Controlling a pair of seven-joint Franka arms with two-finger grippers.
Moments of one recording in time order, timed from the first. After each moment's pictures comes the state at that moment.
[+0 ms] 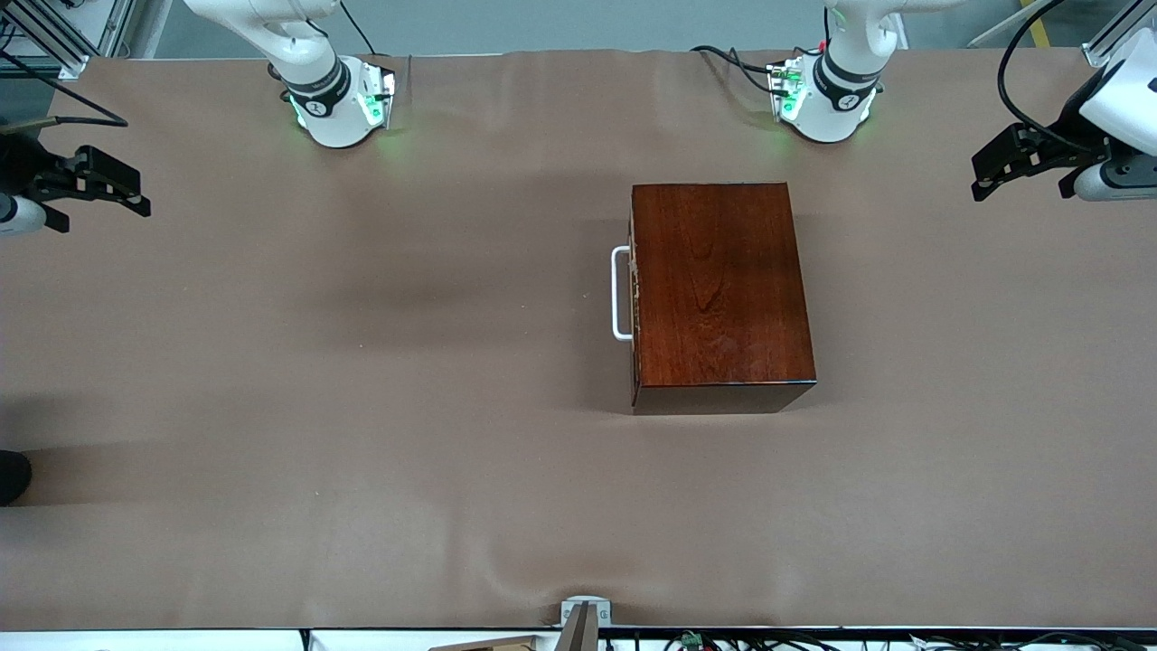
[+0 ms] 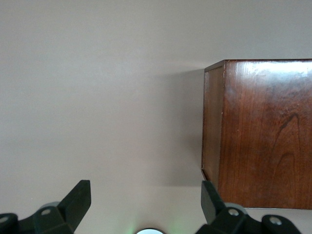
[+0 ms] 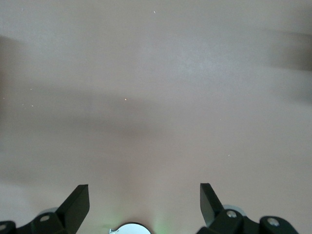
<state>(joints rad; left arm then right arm) 0.02 -0.11 -0.12 -1.60 0.02 1.49 -0.10 0.01 -0.03 -0.03 -1.54 0.02 1.43 -0.21</state>
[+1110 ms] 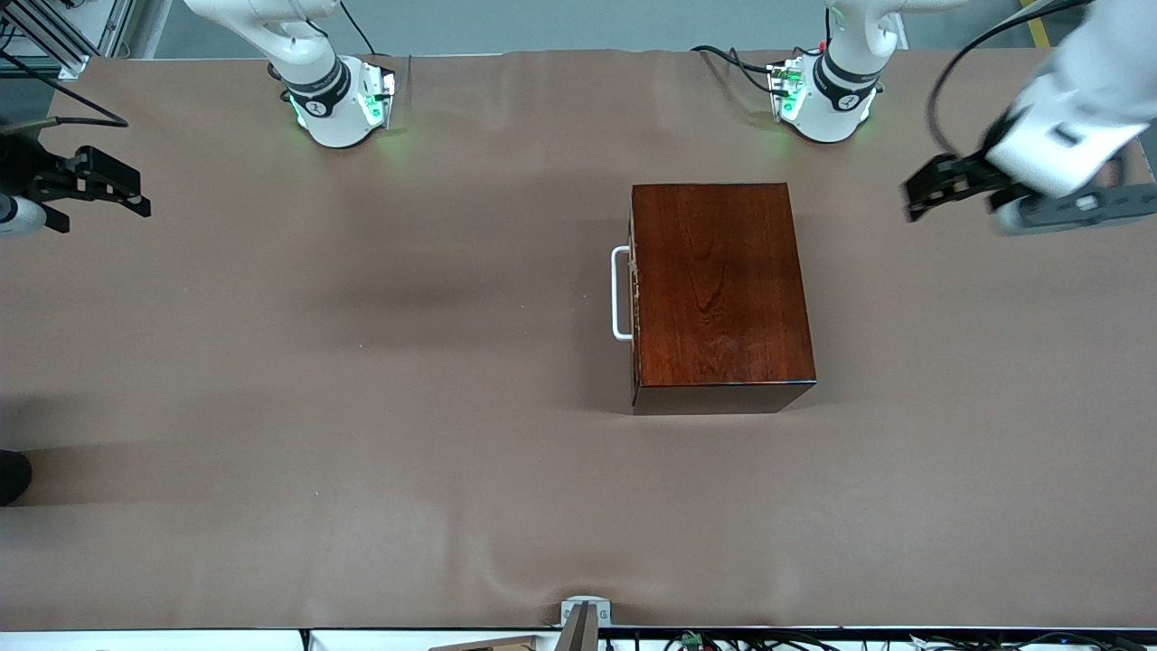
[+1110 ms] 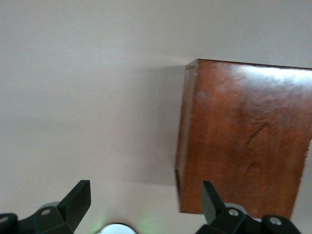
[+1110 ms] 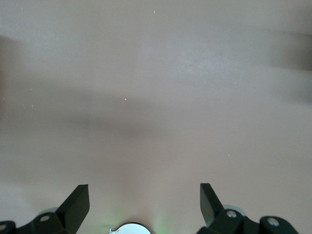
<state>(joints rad) -0.03 0.01 -0.24 -1.56 0.00 1.50 -0.38 0.01 -0.02 -0.03 -1.55 0.02 1.43 -0.21</state>
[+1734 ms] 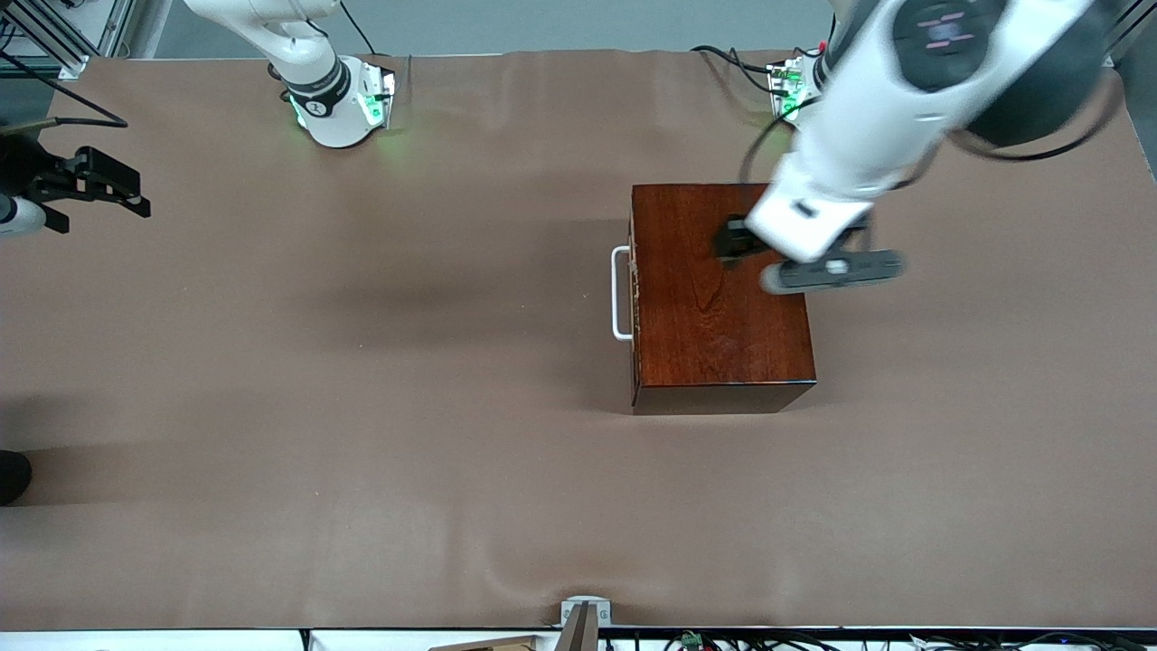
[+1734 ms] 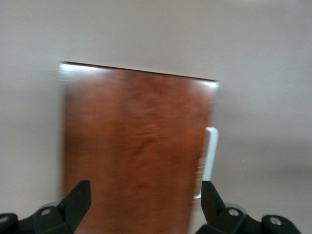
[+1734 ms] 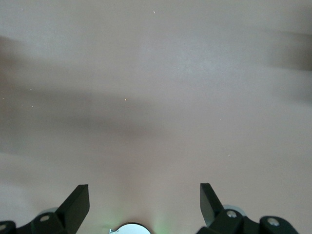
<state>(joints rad) -0.31 0.28 -0.30 -1.40 0.01 1.71 -0.75 0.01 -0.02 -0.03 -1.55 0.02 1.43 -0.21</state>
